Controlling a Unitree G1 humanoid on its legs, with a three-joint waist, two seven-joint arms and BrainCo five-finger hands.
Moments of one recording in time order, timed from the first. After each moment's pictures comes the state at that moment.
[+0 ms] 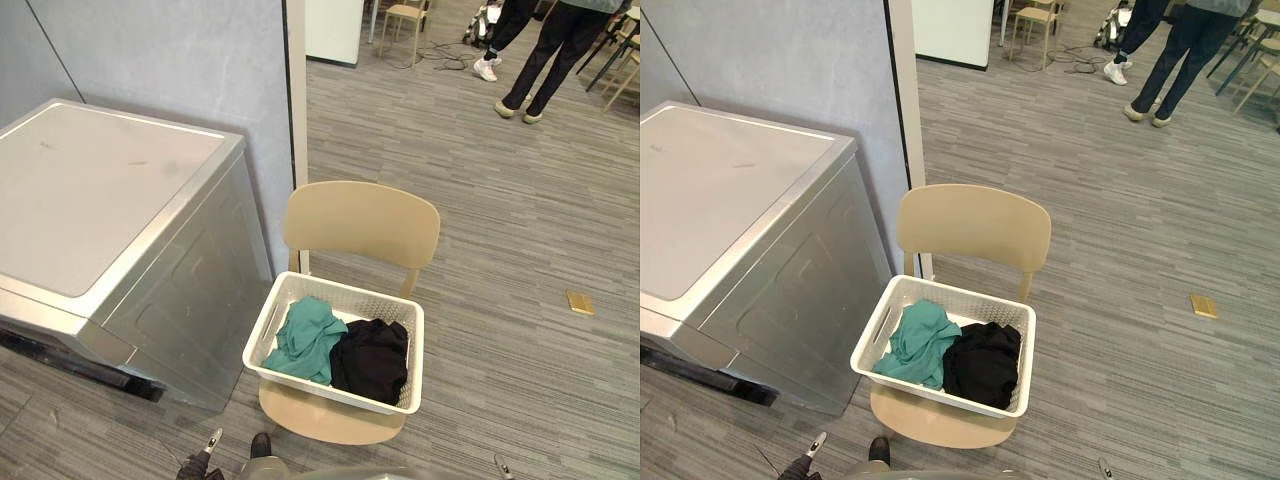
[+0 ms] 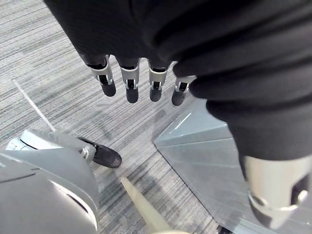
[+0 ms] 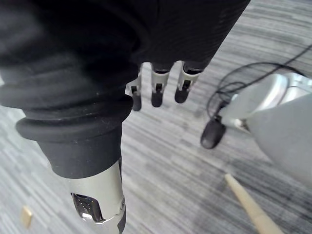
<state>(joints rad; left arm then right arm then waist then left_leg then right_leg) 0.09 0.10 0.48 1.11 -0.12 0.00 0.11 0.03 -0.07 -1.02 1.24 0.42 0.02 -0.08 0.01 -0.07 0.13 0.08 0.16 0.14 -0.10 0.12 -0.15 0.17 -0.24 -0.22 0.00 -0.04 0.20</state>
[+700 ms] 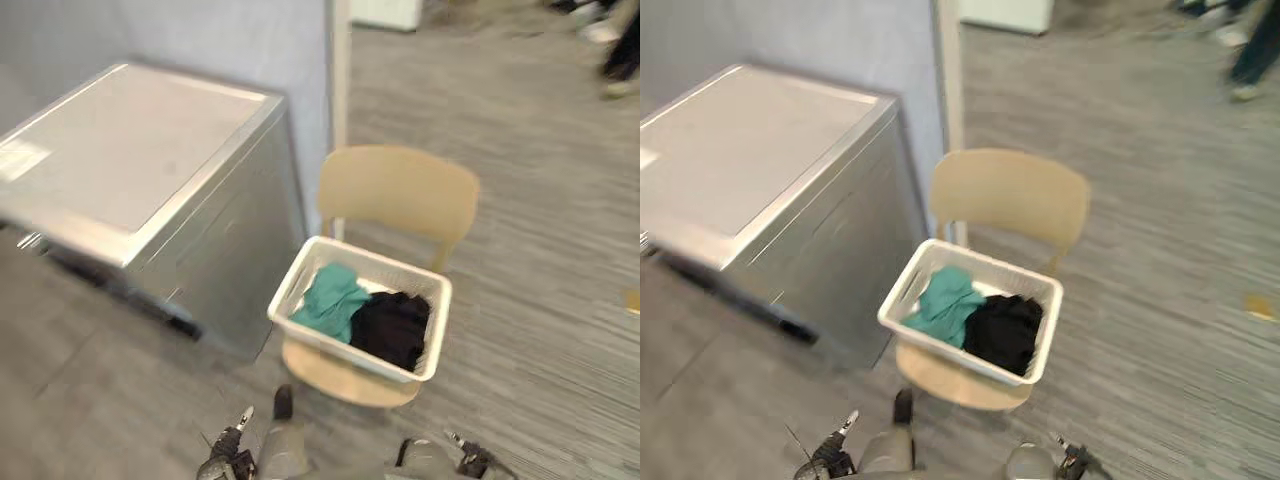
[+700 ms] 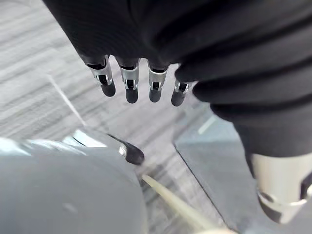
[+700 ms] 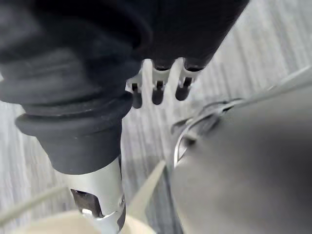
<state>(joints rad) 0.06 0.01 0.37 1.09 -0.19 -0.01 0.07 -0.05 -0.11 -0.47 1.18 0.26 0.02 -0.03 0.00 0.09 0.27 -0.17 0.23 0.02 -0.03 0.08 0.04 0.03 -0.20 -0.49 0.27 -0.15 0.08</state>
